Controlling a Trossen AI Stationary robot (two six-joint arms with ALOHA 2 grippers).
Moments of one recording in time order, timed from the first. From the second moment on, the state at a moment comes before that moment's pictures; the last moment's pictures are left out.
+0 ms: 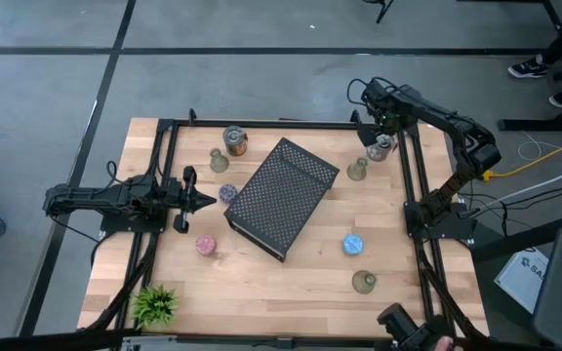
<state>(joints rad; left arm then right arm) 0.01 0.00 0.01 0.00 -0.01 -0.07 -0.95 1.64 1.23 -1.12 0.26 0.19</state>
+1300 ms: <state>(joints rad) 0.01 0.00 0.01 0.00 -0.01 -0.07 -0.97 1.63 1.07 -0.95 0.09 0.20</state>
